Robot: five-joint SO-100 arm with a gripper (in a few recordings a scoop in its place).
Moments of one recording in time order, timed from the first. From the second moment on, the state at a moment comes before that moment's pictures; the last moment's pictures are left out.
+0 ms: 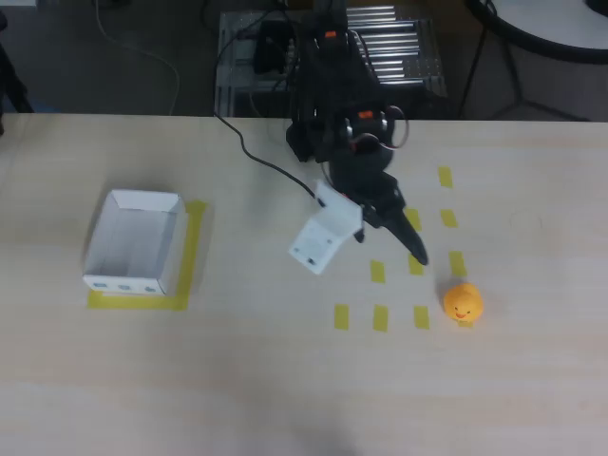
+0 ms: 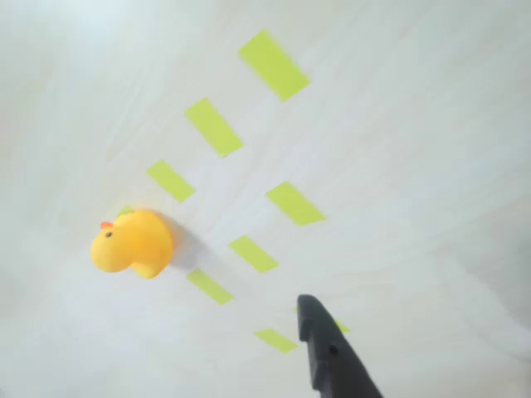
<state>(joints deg) -18.2 89.6 82.4 81.4 -30.1</state>
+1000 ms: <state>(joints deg) -32.6 25.8 12.0 96.8 -22.8</state>
